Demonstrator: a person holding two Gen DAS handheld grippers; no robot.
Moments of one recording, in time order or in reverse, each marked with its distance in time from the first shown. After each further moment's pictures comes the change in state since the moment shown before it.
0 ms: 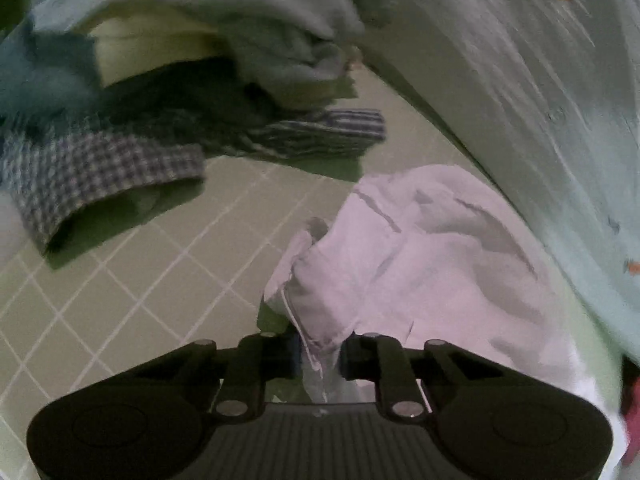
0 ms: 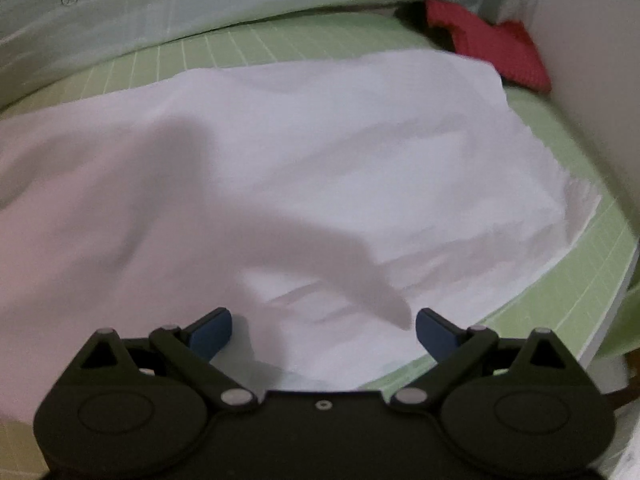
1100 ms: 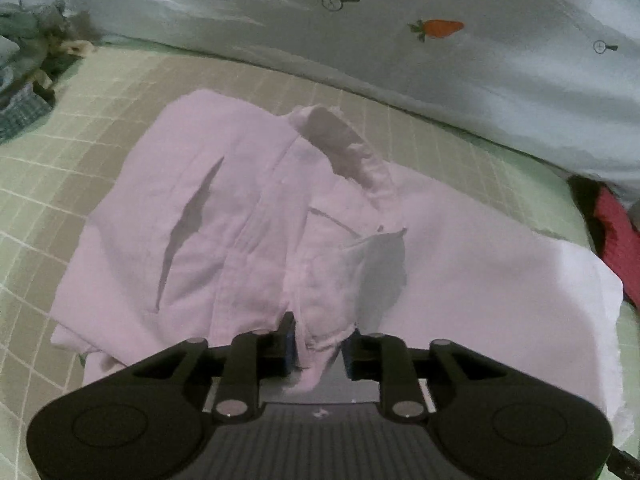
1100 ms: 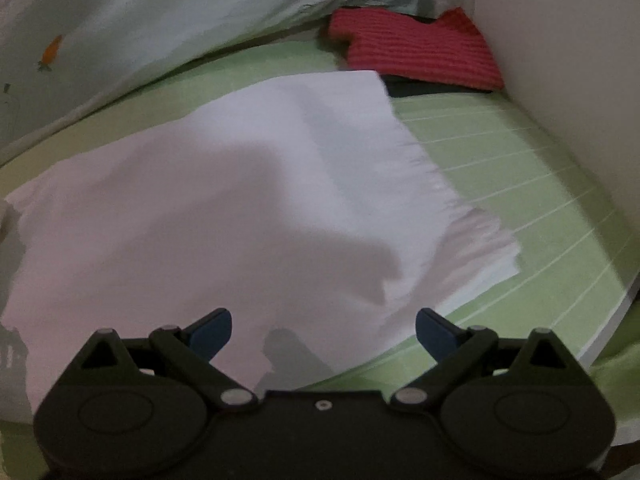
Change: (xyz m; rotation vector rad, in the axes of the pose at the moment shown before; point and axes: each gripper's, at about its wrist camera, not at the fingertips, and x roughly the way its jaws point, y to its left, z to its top) left arm 0.024 -0.331 -0.221 0.382 0.060 -0.027; right arm 0.036 -0.240 0.058 0.020 -0.071 0.116
